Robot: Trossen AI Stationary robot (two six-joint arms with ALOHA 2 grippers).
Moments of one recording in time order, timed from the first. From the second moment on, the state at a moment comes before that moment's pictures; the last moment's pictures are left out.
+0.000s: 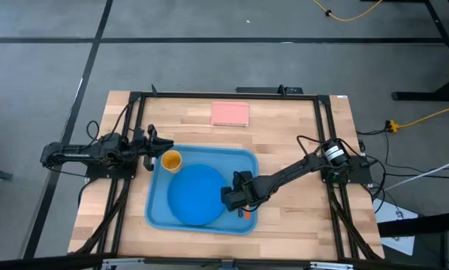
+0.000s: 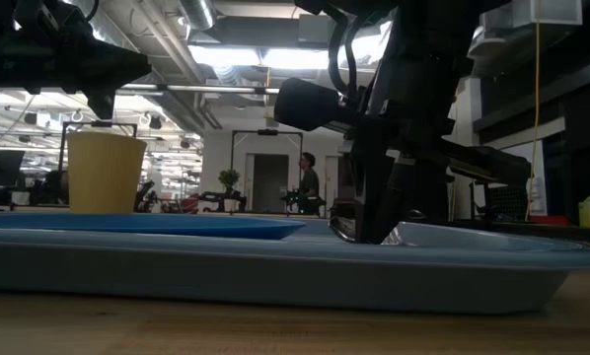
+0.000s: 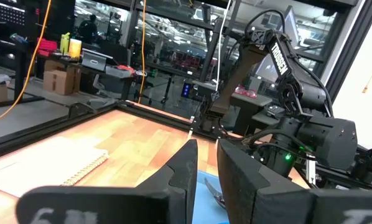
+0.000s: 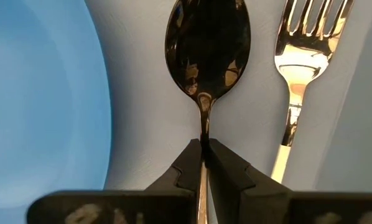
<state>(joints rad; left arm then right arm) 0.03 0.02 0.01 0.19 -0.14 -0.28 0.38 2.08 1.44 -0.70 0.24 1.82</state>
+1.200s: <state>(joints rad) 0.03 0.02 0.01 0.19 -0.14 -0.28 0.38 2.08 1.44 -0.69 0.27 1.82</state>
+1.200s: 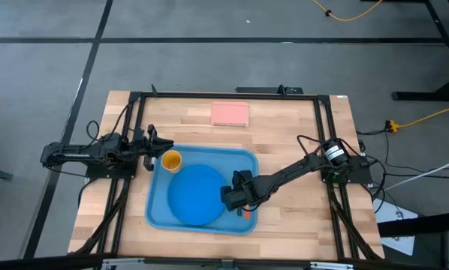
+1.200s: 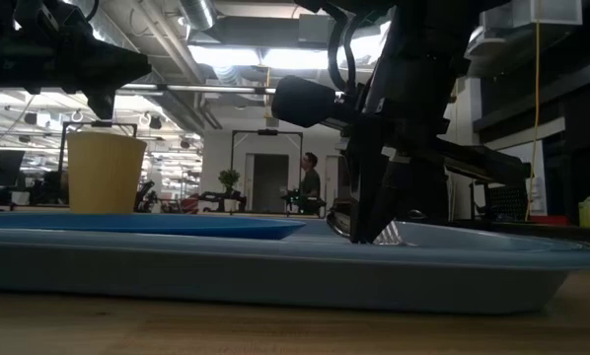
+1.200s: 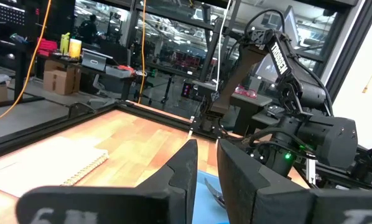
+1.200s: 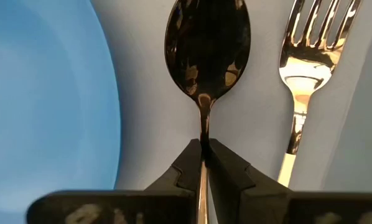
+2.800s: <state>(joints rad) 0.03 0.02 0.01 0.19 -0.14 -0.28 0.38 2.08 1.44 -0.69 0.26 1.90</state>
